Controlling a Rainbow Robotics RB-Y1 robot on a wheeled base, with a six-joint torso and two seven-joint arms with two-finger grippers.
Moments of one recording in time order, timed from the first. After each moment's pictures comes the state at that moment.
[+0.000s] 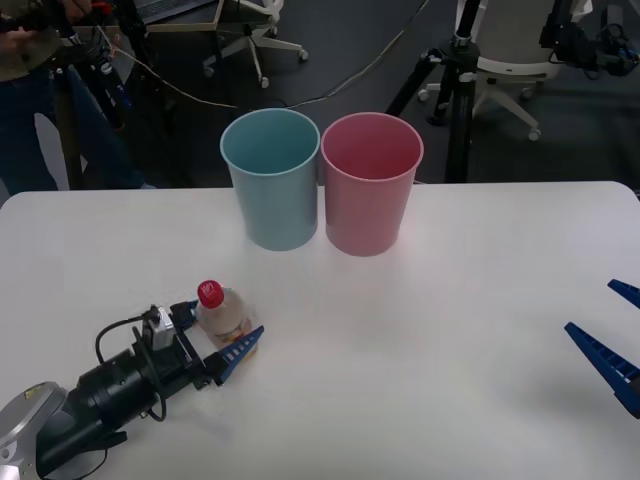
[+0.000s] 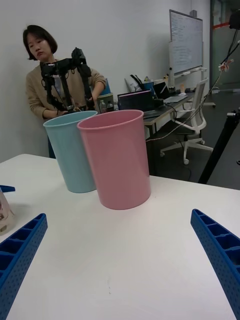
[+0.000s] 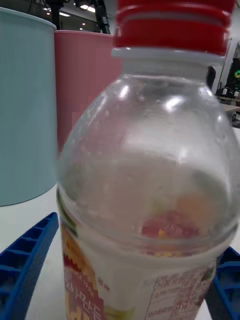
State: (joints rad) right arm 0.35 -0.40 -0.52 -1.66 0.96 -1.22 0.00; left arm -0.09 0.37 -0.08 -1.03 -0.84 -1.08 -0.57
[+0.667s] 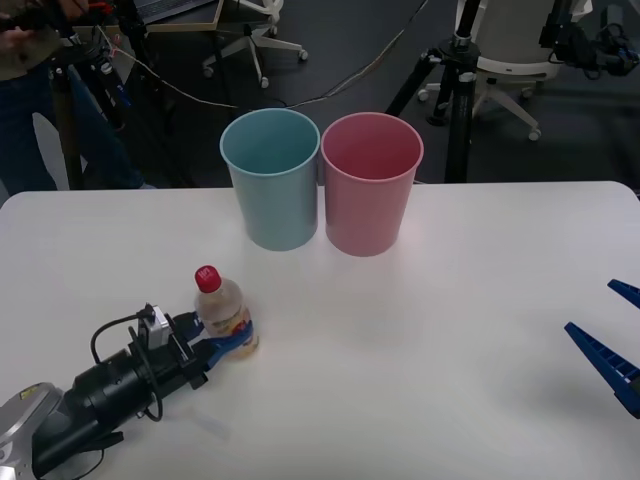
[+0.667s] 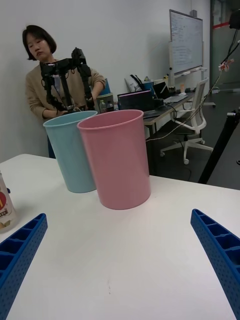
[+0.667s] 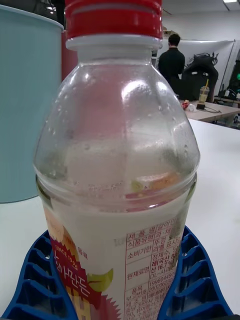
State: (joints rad) right arm 0.35 -0.40 -0.52 -1.66 0.96 -1.22 0.00; left arm -0.09 0.37 -0.07 -1.03 -0.83 -1.09 -0.56
